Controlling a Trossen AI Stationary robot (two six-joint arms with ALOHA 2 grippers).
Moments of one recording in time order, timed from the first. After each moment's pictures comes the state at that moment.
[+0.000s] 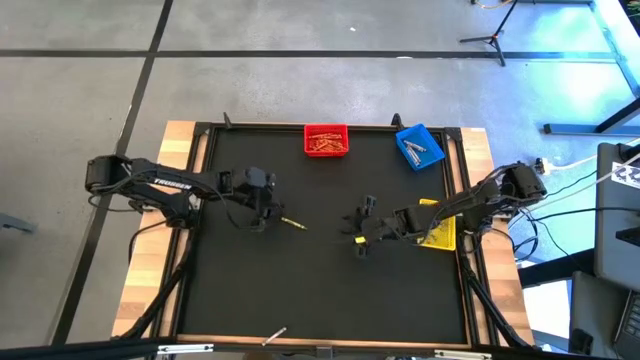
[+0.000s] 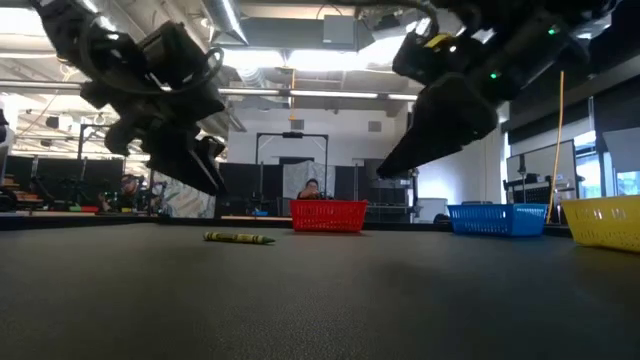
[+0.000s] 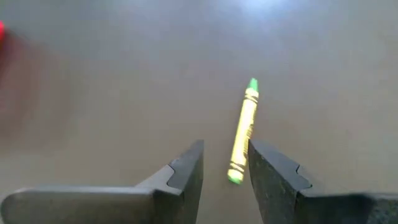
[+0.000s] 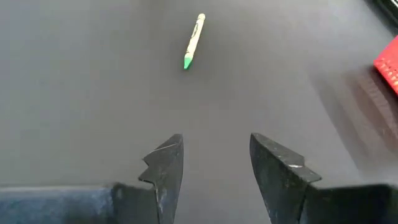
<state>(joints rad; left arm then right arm) 0.22 1.27 0.44 0.05 0.21 0.24 0.25 1.59 0.78 0.06 0.38 0.15</state>
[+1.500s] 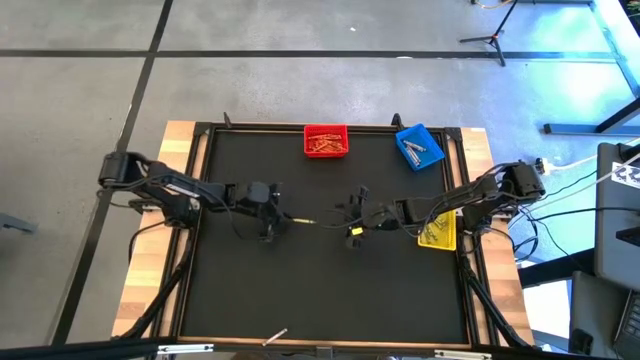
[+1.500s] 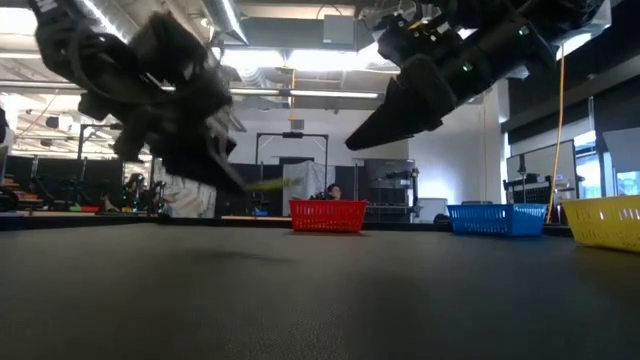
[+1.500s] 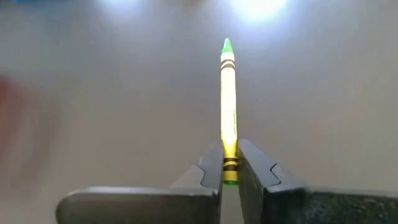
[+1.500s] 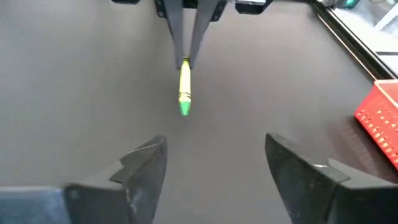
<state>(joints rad) 0.08 1.41 0.40 0.38 0.09 0.15 0.16 1.58 0.78 0.25 0.31 0.02</state>
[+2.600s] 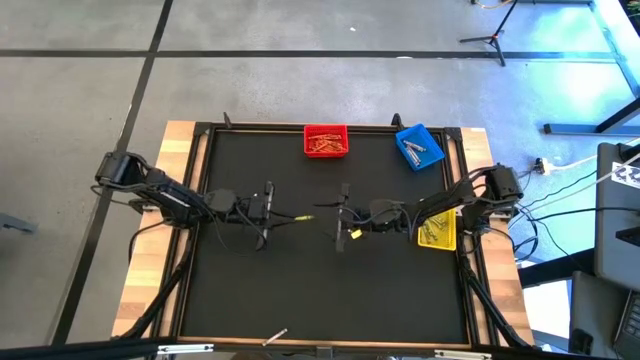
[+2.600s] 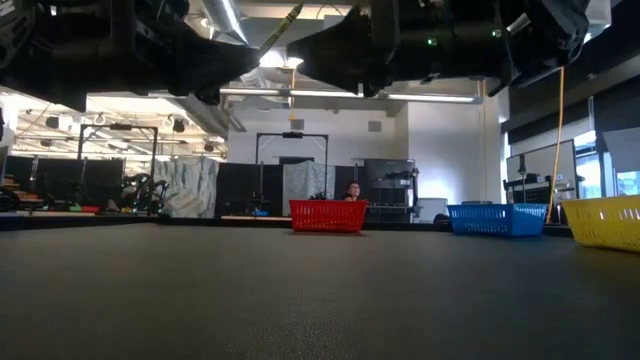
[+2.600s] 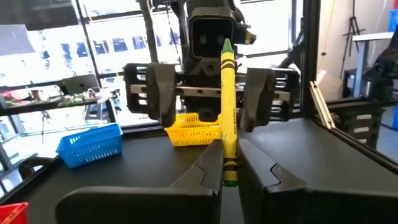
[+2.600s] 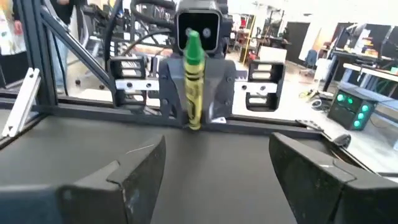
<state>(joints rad) -0.12 1.39 0.25 1.22 -0.09 0.11 0.15 1.76 0.78 0.98 0.21 -0.14</state>
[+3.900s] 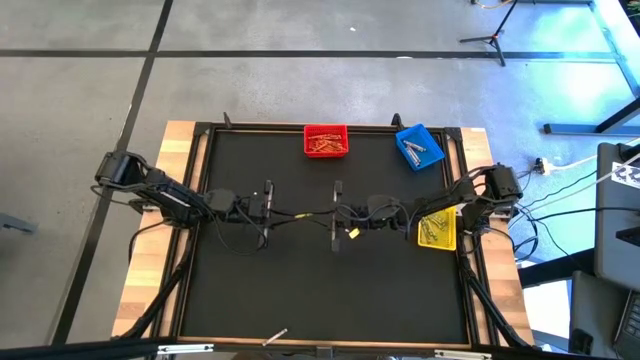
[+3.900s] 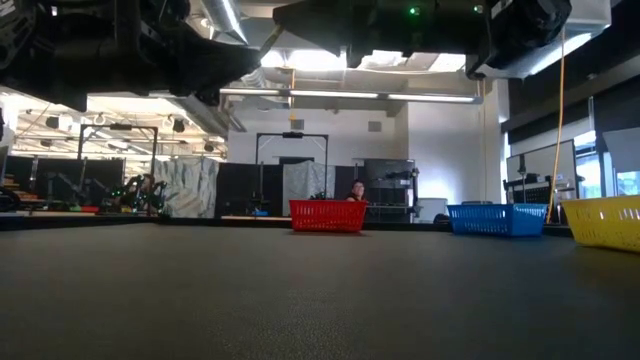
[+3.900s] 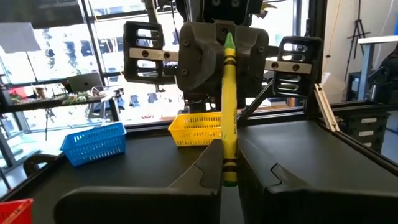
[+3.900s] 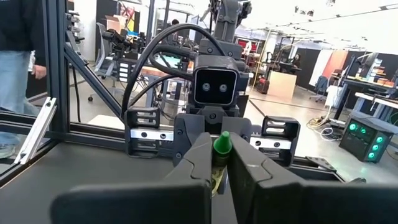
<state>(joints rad) -0.12 1.39 0.25 1.22 -0.09 0.10 0.14 1.76 0.88 0.97 0.14 -0.19</state>
